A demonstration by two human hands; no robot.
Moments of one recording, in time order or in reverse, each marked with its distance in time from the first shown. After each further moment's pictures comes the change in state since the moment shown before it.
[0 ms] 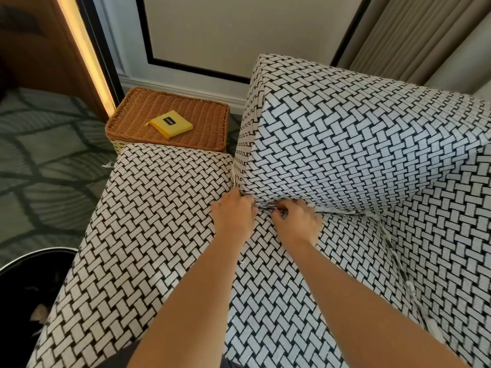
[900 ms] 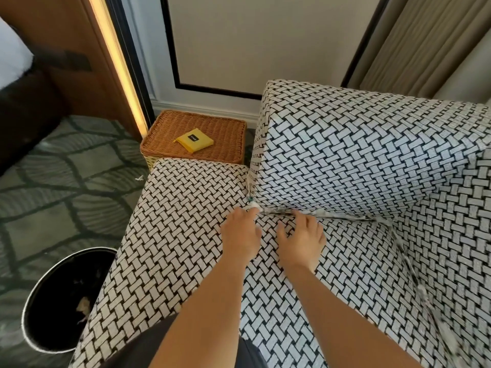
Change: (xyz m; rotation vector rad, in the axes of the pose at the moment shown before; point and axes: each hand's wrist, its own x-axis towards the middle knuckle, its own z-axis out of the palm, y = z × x) left_hand -0.040 -0.003 -0.016 -0.076 -0.051 -0.092; right_hand -0.046 -0.008 0.007 0.176 0.159 0.041
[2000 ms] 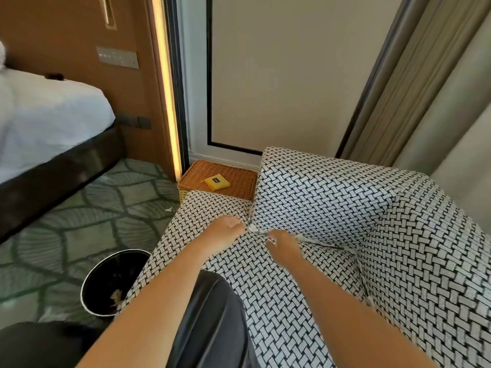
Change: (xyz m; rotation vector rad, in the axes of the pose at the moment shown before) left_hand -0.136 0.040 -0.148 -0.393 -0.149 -0.034; right_hand -0.030 -0.012 -0.137 0.192 -0.487 -0.403
